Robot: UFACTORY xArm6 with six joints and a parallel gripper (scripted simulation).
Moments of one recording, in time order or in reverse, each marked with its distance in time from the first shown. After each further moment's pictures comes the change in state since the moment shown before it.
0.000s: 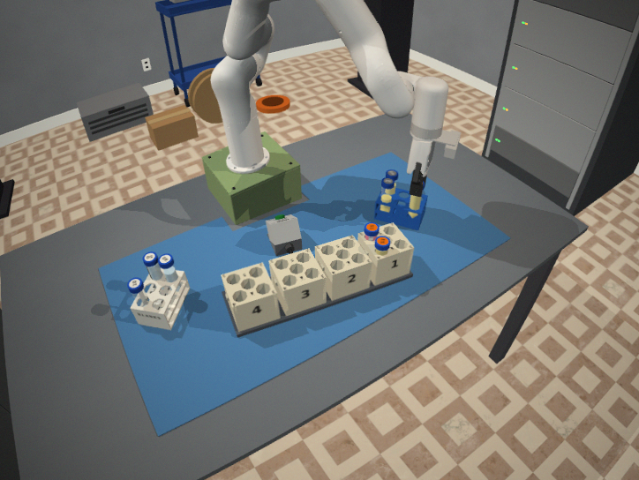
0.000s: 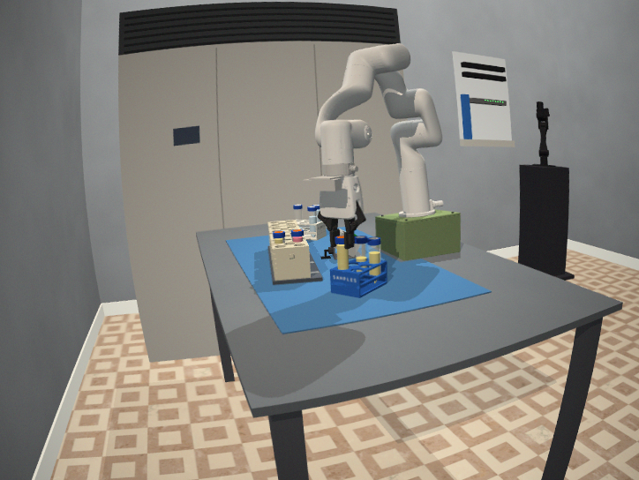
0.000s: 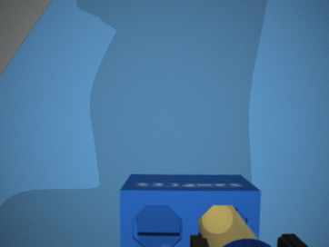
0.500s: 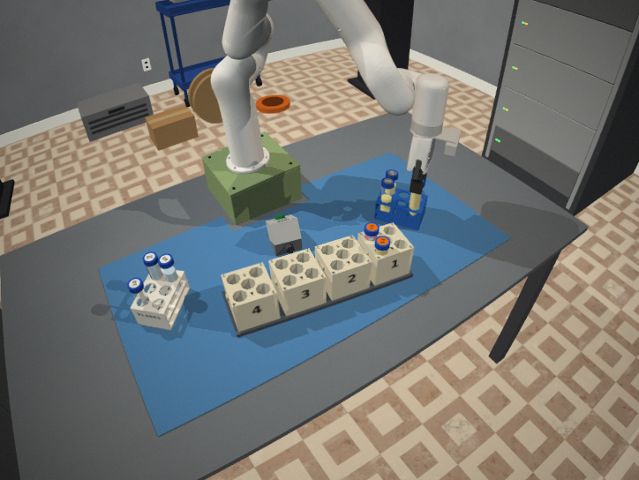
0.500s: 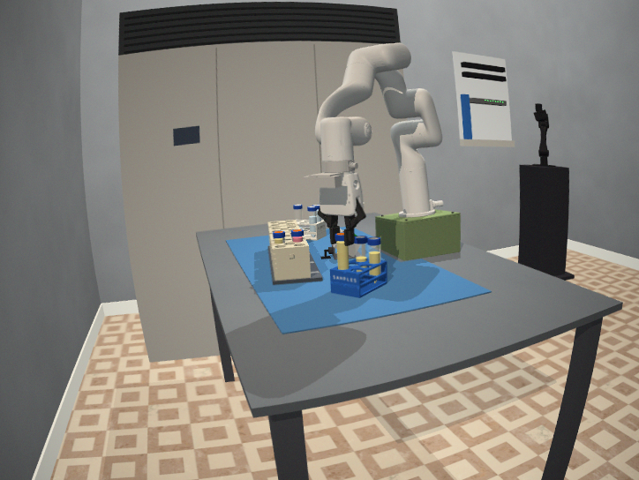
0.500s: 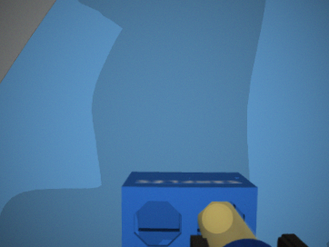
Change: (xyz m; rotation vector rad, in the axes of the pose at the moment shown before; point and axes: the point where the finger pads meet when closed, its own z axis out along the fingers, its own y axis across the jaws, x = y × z) arm -0.001 0.000 -0.007 0.000 -0.002 0.000
